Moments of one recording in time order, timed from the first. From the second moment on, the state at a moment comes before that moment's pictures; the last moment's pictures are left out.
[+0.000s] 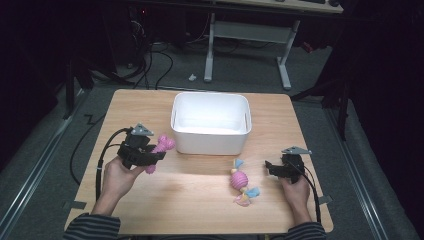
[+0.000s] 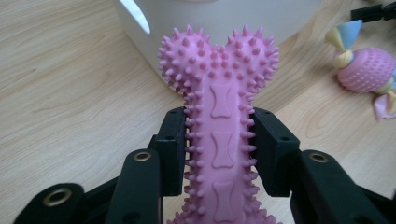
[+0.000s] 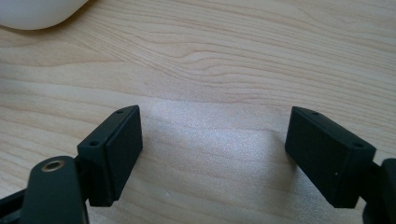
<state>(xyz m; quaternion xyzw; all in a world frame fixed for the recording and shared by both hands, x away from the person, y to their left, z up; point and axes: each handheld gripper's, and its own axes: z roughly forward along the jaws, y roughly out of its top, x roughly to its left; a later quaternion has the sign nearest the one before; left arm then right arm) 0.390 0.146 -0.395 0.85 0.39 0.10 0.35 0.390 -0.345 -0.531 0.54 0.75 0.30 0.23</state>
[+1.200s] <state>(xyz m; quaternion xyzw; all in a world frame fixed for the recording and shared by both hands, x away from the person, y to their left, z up) 0.408 0.119 -0.339 0.86 0.34 0.11 0.37 0.391 -0.344 -0.531 0.54 0.75 0.31 0.23</state>
